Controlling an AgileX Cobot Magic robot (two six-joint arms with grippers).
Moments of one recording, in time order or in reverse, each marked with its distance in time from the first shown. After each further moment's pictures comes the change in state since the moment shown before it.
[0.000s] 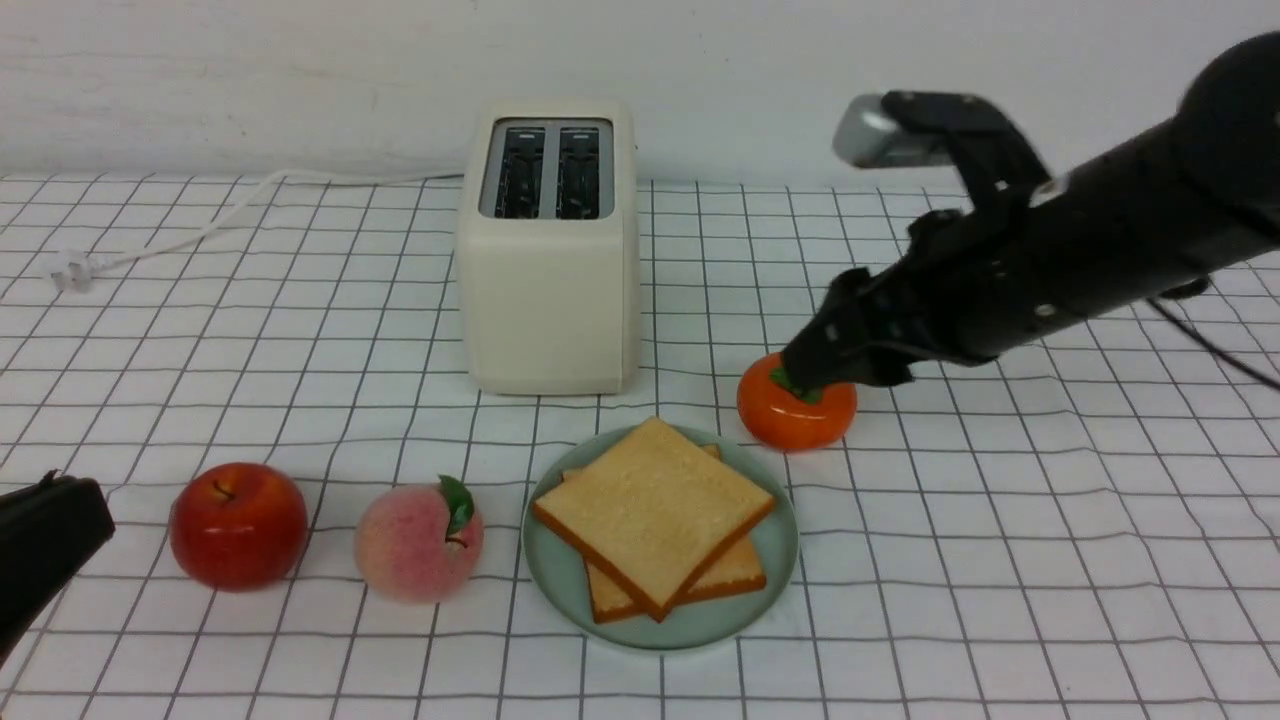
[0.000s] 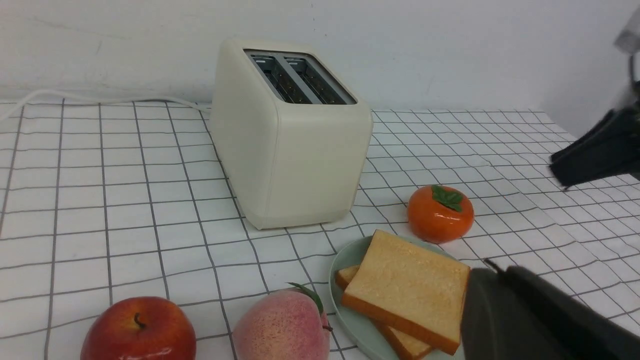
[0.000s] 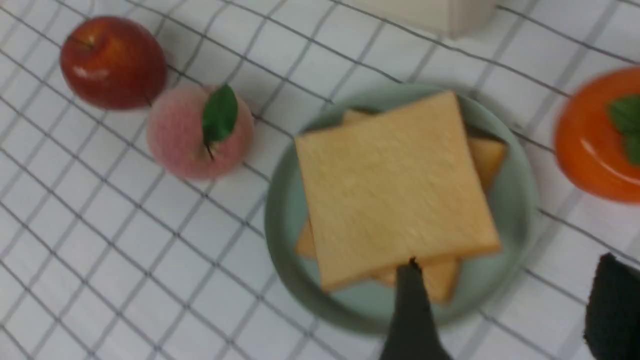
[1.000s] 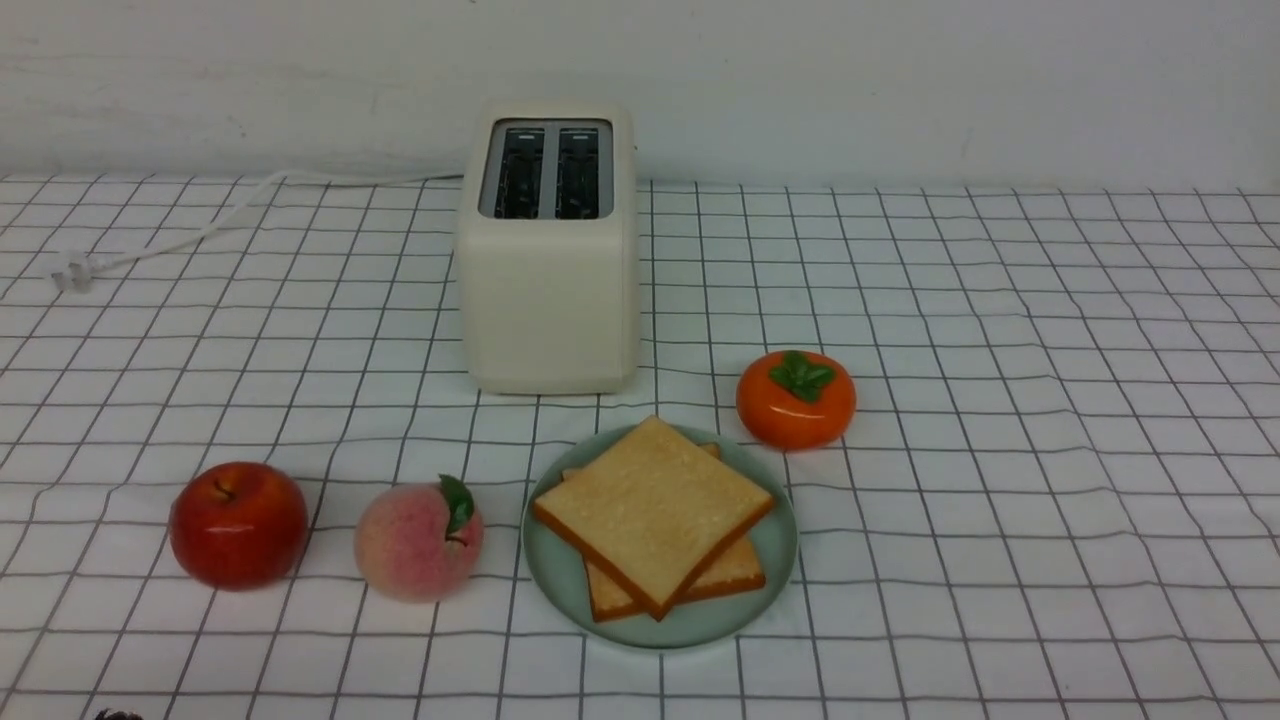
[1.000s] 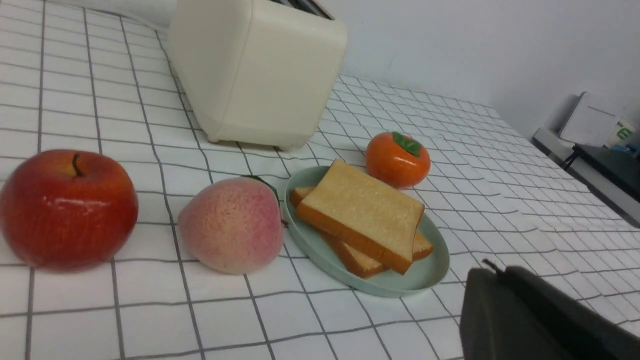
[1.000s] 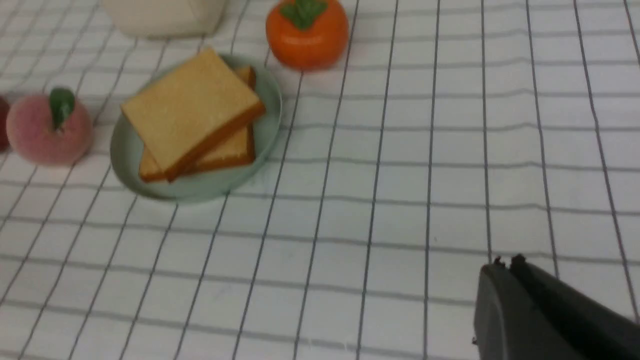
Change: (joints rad) right arm 0.000 -1.203 0.798 -0.522 -0.067 0.641; left arm 0.000 -0.338 0.325 -0.192 0.009 -0.001
